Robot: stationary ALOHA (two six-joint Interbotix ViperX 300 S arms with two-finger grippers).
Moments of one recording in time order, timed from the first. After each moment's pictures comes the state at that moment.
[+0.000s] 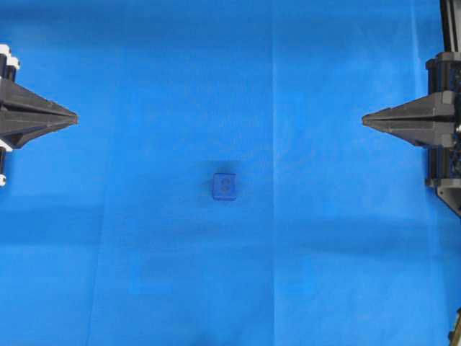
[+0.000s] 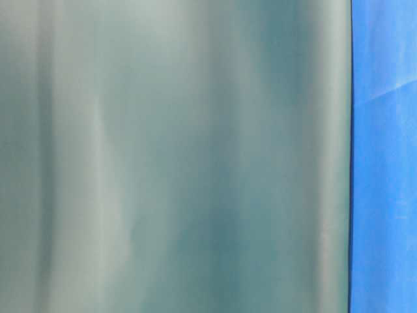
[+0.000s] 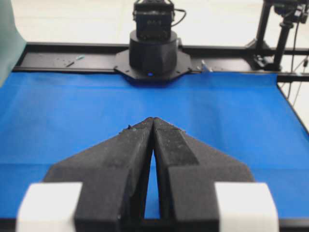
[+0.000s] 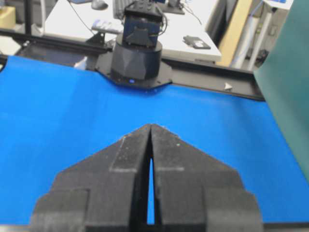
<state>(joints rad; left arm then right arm) -0.01 -0.96 1.17 0.00 -0.26 -0.01 -0.01 -0.95 1.17 0.00 -0.27 -0.01</state>
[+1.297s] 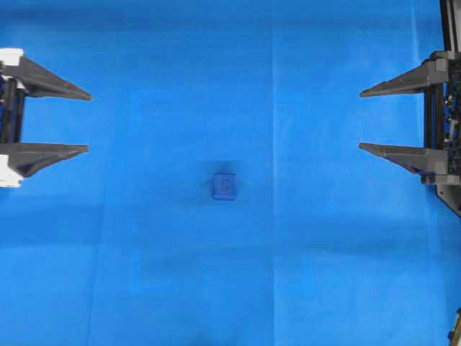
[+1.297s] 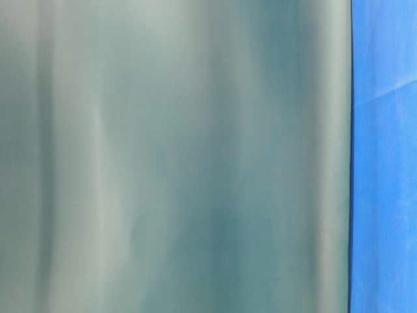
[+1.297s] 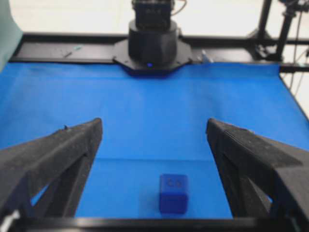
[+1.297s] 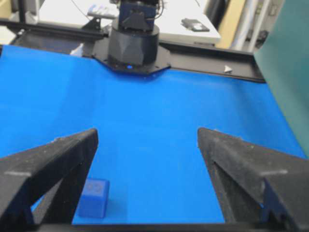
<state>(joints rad) 0.00 -0.85 1.15 0.00 -0.32 -0.01 -0.03 -0.93 1.17 0.00 -0.25 0.02</state>
